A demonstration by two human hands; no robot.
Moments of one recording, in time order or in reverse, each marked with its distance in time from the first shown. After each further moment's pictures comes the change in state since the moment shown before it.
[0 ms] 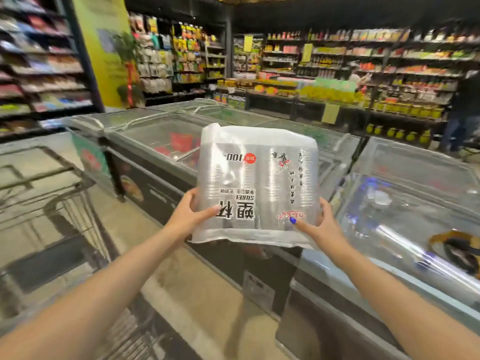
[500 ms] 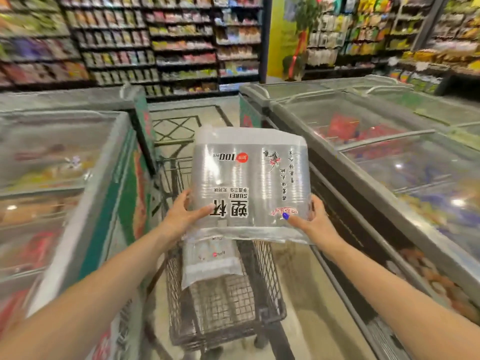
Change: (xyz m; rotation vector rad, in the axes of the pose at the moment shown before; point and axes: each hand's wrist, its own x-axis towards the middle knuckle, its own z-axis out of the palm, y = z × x) left_hand -0.108 -0.088 -0.367 0.108 0.641 -0.303; right_hand 0.058 -0.041 0.436 0.096 -0.795 -0.020
